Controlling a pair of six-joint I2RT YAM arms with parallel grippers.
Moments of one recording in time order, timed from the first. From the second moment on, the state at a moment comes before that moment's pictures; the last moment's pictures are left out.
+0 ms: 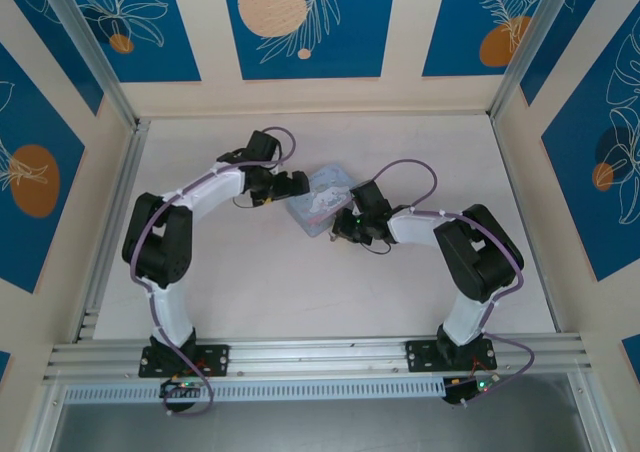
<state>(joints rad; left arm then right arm) -0.45 1.90 1.43 -0.59 0.25 -0.54 0.54 1.75 0.86 -0.08 -0.25 0.84</state>
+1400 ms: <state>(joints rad) -0.59 1.95 1.47 -0.59 0.05 -0.42 0.27 1.76 0.77 0.21 -0.58 0.94</state>
